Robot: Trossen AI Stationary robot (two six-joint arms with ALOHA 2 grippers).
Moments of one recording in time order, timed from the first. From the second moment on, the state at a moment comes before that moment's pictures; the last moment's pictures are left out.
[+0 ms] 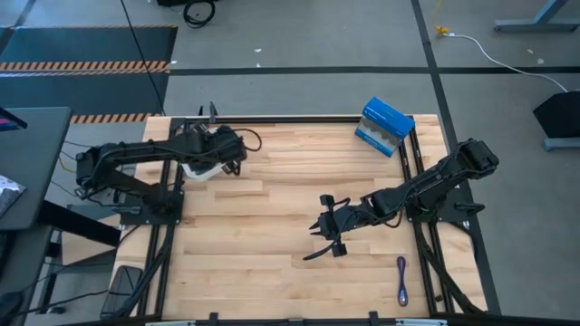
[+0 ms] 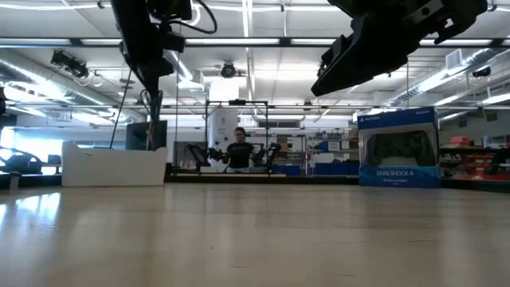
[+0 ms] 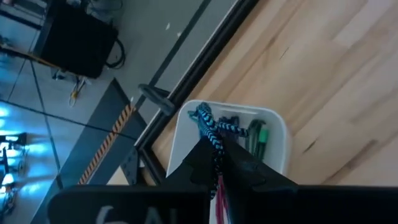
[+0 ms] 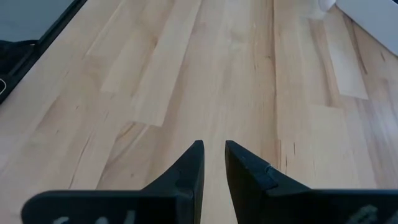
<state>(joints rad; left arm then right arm) 0.23 1.33 1.12 -1.08 -0.78 -0.30 0.35 1.50 0.81 0.03 0.18 0.06</state>
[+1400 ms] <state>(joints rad) 0.39 1.29 0.89 -1.23 -0.56 -0.44 0.35 1.50 0.81 0.03 0.19 0.06</state>
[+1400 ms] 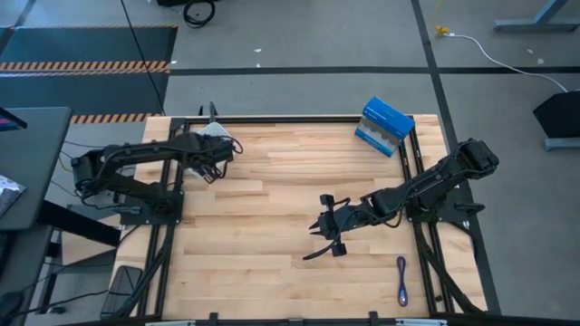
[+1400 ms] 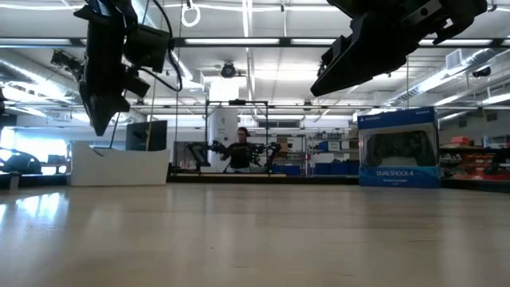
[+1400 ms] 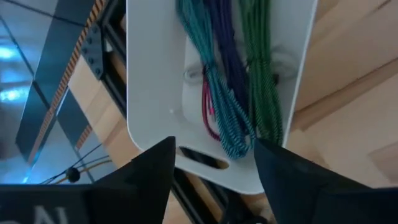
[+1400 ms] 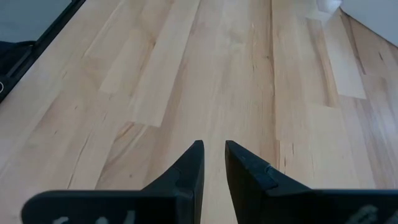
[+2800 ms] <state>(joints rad) -0.41 1.28 0.65 0.30 -0.34 -0.03 0.58 1.51 0.81 -0.57 -0.26 1.05</state>
